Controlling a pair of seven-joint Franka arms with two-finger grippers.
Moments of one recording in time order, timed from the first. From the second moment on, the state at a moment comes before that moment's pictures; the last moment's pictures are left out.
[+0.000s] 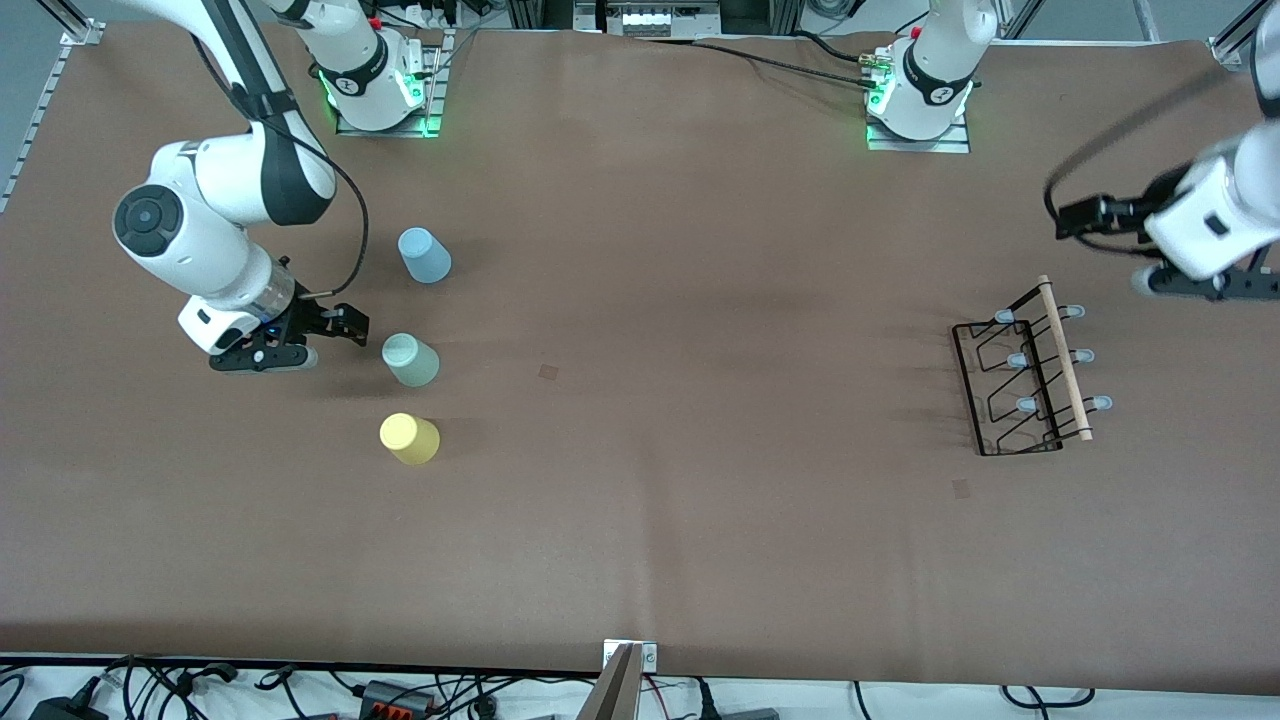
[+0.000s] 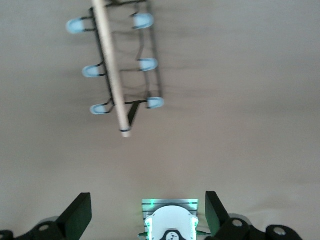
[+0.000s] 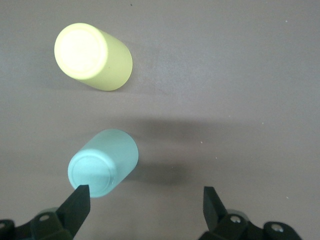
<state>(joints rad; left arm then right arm) 0.09 0.11 -0.04 -1.64 0.05 1.42 0.04 0.02 0.19 0.11 -2.17 0.02 2.40 0.04</state>
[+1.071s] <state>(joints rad) 0.18 0.20 -0.04 -2.10 0.14 2.30 0.05 0.13 0.31 0.11 -2.16 0.02 2.51 0.05</state>
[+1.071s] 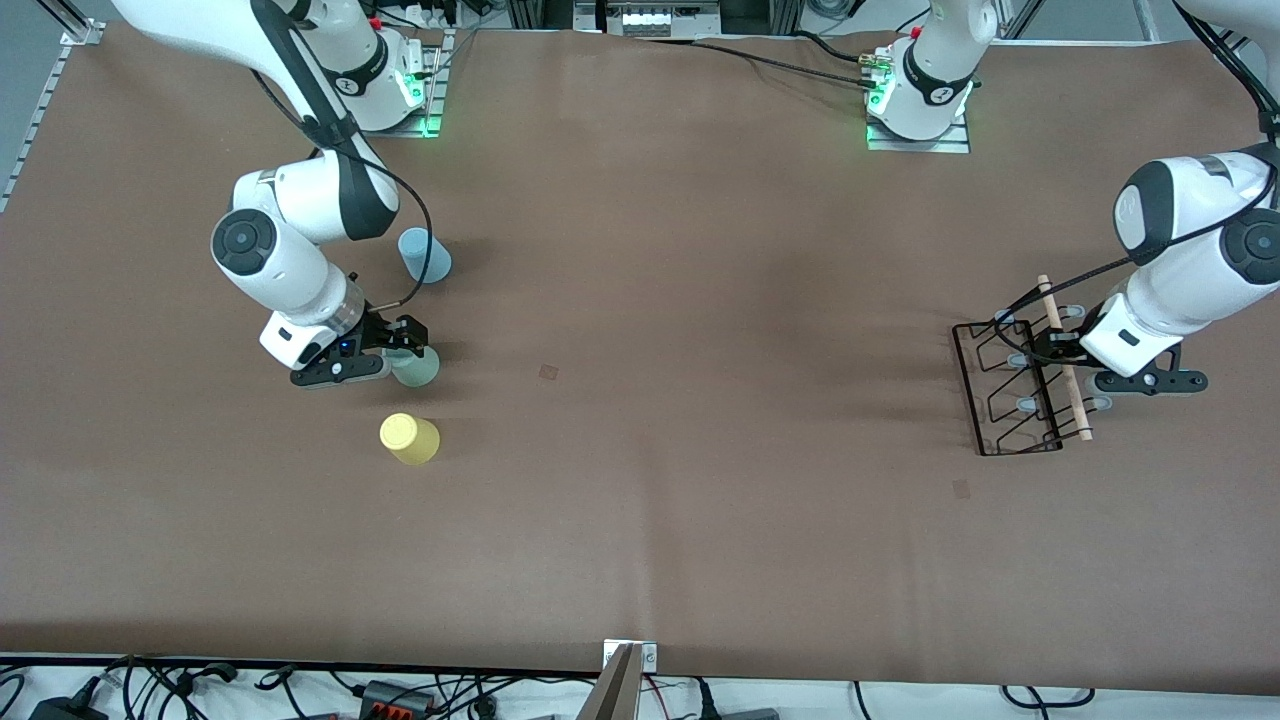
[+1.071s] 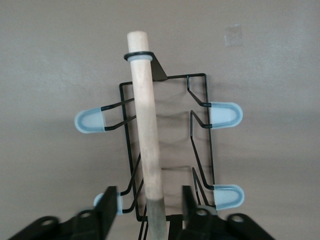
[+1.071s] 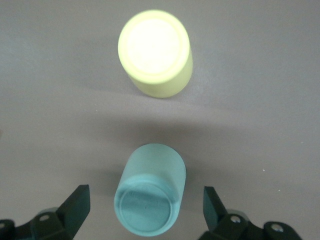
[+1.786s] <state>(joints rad) 0.18 0.18 -0.05 -2.10 0.14 2.29 0.05 0.14 0.35 0.10 -2.17 0.02 2.48 0.08</state>
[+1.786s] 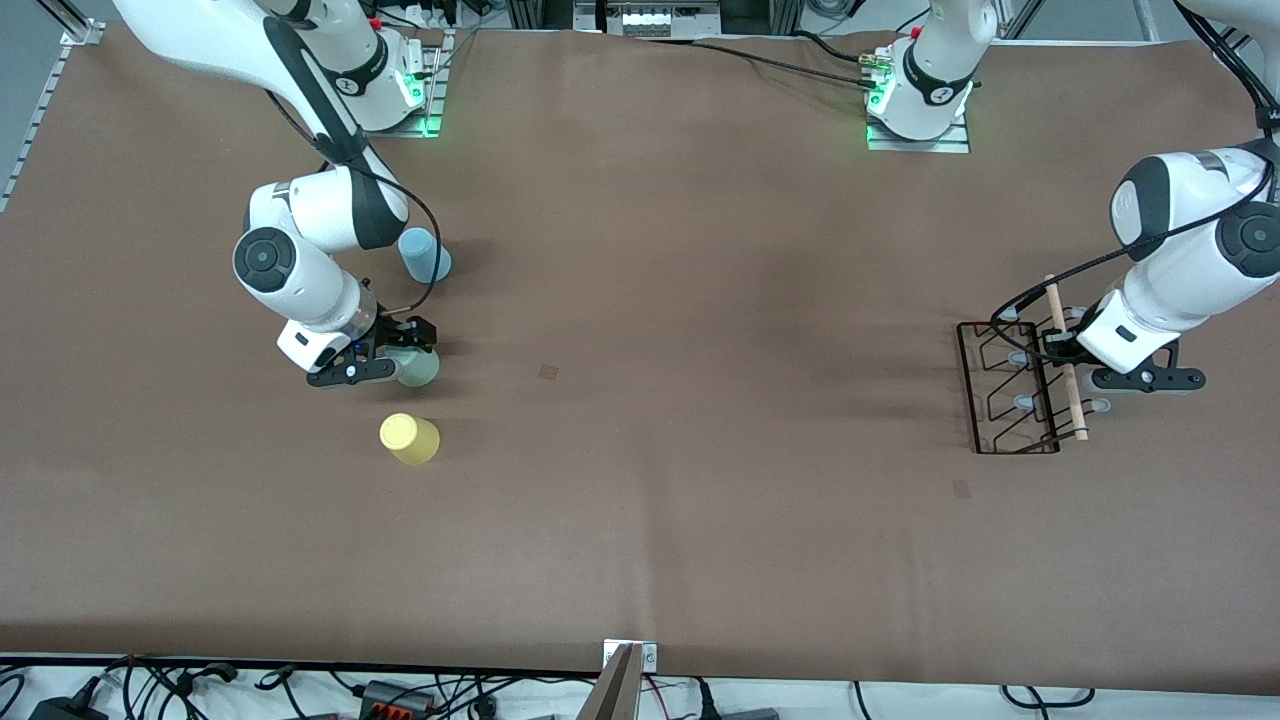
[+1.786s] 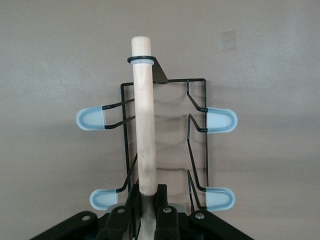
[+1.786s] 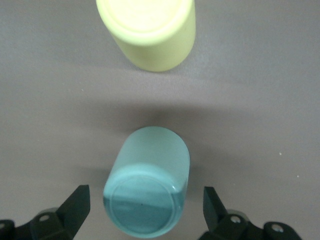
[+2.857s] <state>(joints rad) 0.07 0.21 -0.53 -1.86 0.03 2.03 -0.41 0.14 0.36 0.10 -2.17 0.02 2.44 0.14</state>
